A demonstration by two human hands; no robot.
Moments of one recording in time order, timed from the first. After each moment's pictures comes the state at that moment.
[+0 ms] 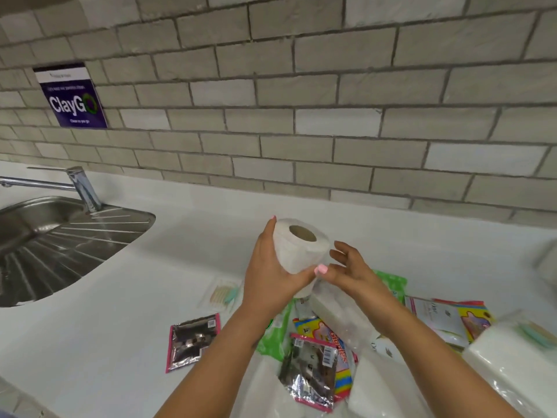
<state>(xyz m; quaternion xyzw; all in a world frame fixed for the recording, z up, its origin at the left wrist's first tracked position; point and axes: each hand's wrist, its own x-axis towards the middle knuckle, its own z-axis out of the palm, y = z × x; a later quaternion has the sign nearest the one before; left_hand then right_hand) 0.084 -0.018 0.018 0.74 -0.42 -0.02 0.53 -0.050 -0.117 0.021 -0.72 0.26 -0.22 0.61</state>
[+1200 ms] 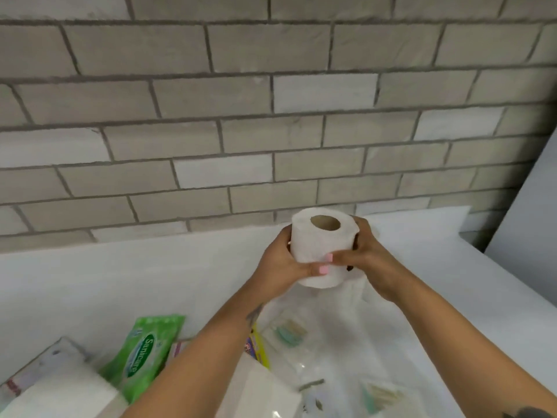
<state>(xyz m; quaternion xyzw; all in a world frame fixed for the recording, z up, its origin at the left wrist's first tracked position) -0.210 -0.340 0.021 0.48 -0.58 -0.41 0.52 -0.385 -0.359 0.051 -0.63 0.38 -0.40 0.55</state>
